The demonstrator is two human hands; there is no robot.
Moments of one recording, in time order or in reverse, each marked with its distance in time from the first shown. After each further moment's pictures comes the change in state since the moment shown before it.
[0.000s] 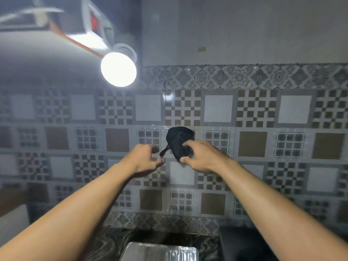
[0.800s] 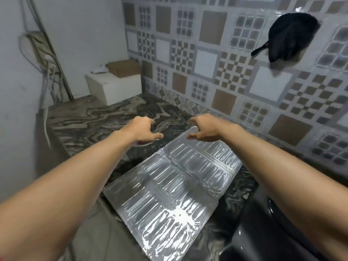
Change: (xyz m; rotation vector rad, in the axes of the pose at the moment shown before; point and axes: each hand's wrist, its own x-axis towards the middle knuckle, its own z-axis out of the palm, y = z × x) left_hand -0.312 -0.035 0.088 0.120 -0.218 -0.807; right_hand -0.099 -0.088 0.191 -0.018 -0.572 -0.654
